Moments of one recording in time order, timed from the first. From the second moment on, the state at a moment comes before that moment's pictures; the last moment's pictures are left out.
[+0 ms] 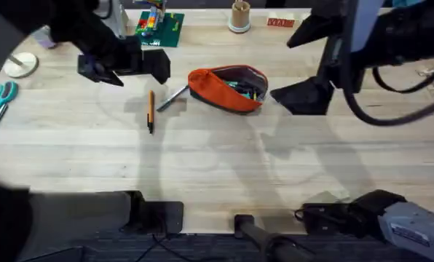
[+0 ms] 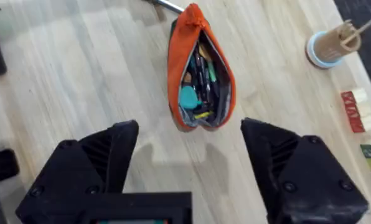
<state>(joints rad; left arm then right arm) 0.07 1.50 1.30 -1.13 0.08 -0.01 0.38 1.17 1.26 -0.98 -0.41 -0.71</state>
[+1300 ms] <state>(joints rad) 0.07 1.82 1.22 -0.88 0.01 0.07 0.38 1.04 1.26 -1.01 -0.29 -0.71</state>
